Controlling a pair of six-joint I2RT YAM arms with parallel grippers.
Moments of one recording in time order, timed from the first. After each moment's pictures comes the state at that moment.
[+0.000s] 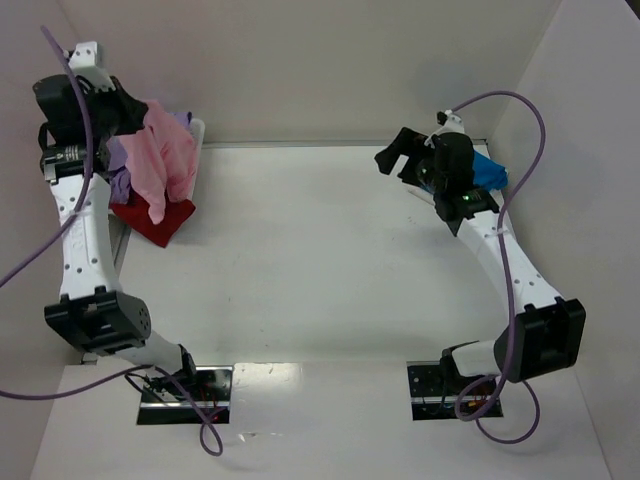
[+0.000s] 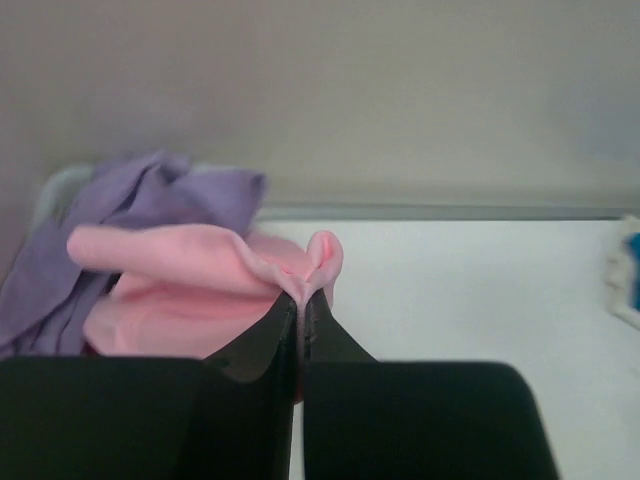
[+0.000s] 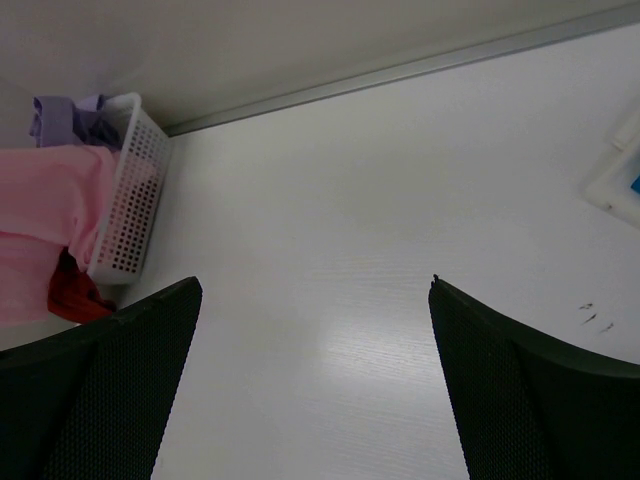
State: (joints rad) left arm 0.30 1.56 1.83 -0.47 0.37 -0.12; right arm 0.22 1.36 1.23 -0.17 -0.07 0.52
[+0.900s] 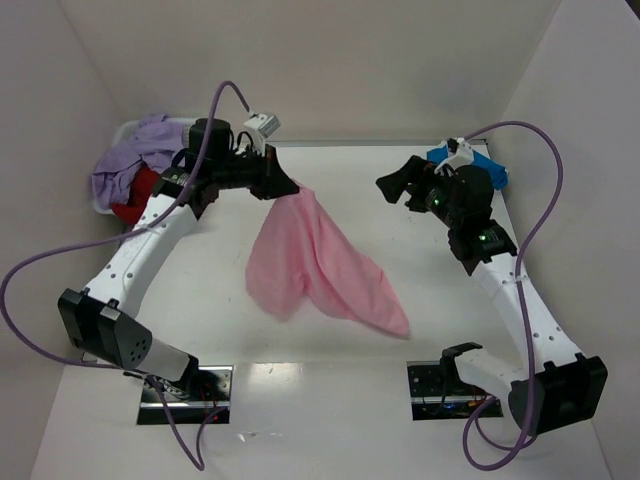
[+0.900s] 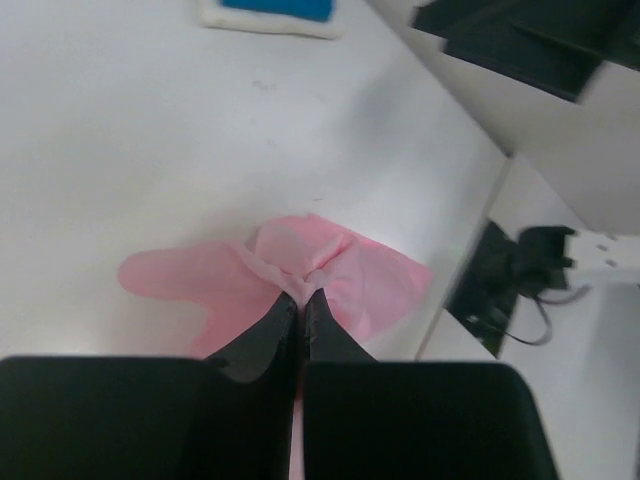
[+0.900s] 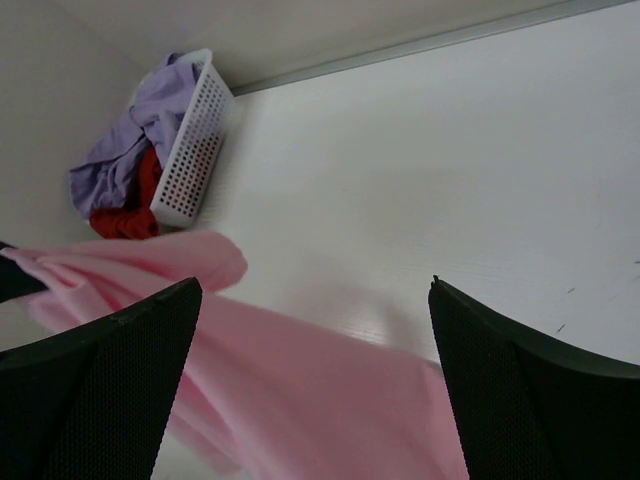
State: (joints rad) left arm -0.34 1.45 1.53 -0.53 0.72 -0.18; right arm 0.22 1.07 1.02 -0.14 -0.21 0.55
